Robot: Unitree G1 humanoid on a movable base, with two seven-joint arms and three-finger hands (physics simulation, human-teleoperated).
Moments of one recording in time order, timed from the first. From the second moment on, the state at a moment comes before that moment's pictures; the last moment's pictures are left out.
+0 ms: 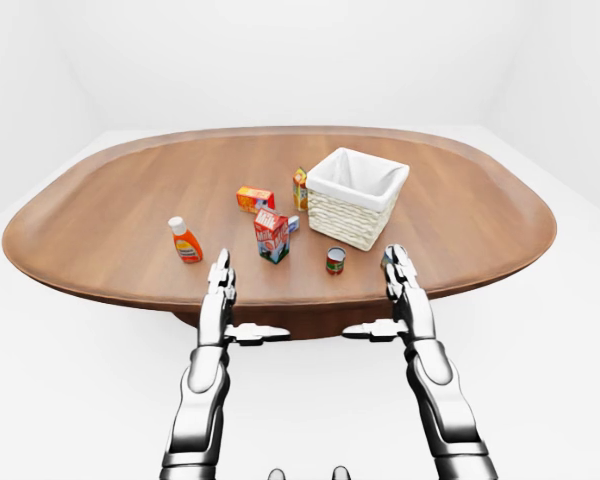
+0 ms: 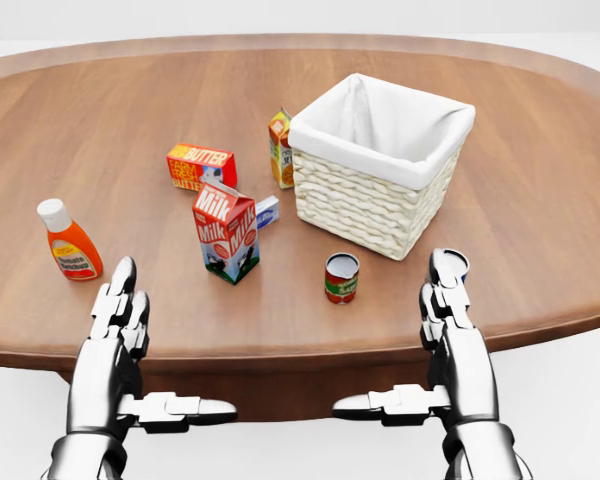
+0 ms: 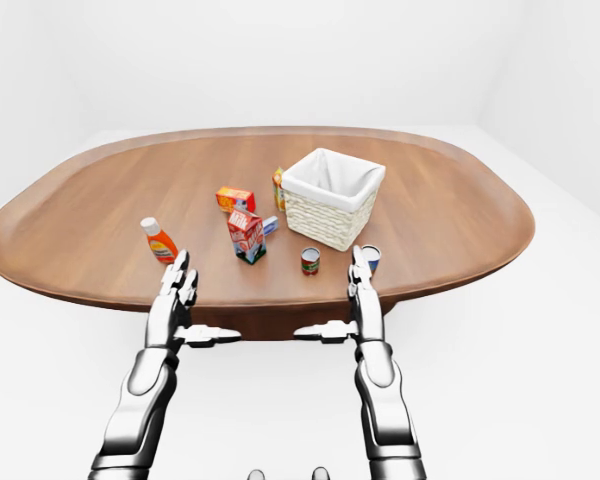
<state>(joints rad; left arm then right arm) 0.00 0.01 0.01 0.00 -0.01 0.00 -0.02 0.00 -0.01 -0.01 -0.01 0.01 0.01 0.01</state>
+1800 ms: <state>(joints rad) 0.04 0.03 0.05 -0.25 0.01 0.09 -0.09 0.03 -0.02 -0.06 -0.18 0.07 0.09 0.08</state>
